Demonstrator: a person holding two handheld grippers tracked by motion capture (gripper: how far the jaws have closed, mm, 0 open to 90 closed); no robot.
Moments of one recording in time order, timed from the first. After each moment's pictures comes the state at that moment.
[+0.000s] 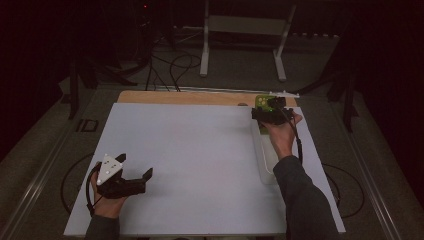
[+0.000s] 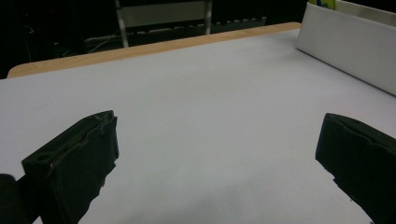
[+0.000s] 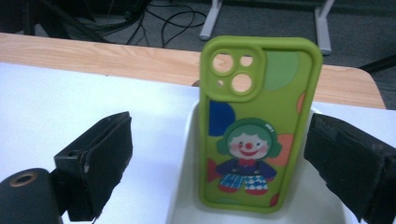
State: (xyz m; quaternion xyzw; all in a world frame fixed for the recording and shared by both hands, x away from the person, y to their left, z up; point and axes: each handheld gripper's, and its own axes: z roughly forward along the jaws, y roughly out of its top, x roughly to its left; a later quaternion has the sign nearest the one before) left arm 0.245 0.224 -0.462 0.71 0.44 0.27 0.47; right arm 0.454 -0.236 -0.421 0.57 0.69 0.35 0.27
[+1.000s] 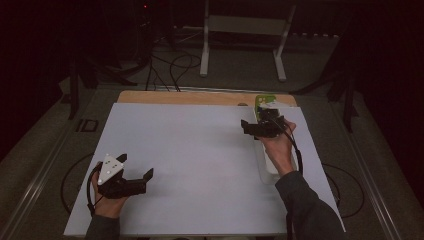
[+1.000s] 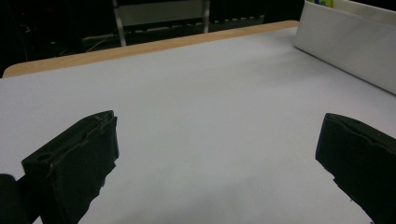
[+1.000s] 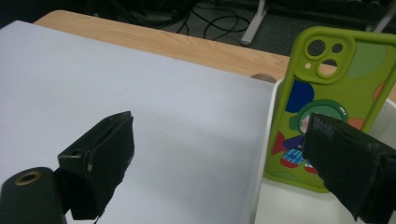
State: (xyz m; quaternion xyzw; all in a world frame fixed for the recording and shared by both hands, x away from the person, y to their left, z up) left arm 0.246 0.223 -0.462 0.72 0.44 0.27 0.47; right arm 0.403 -0.209 -0.411 0.50 0.74 0.39 0.24
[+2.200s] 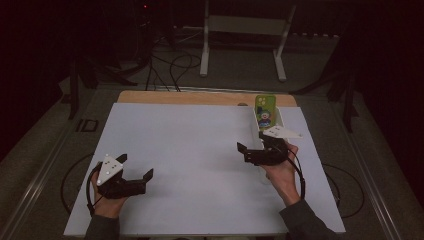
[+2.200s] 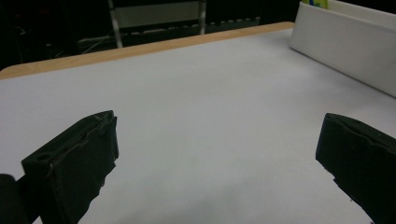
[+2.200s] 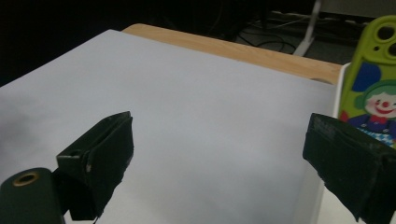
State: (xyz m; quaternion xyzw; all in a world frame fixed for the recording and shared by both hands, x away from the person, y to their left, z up) left arm 0.245 0.225 -0.463 0.72 0.43 0.26 0.48; right arm 0.322 -0.208 -0.419 0.43 0.74 0.47 0.20
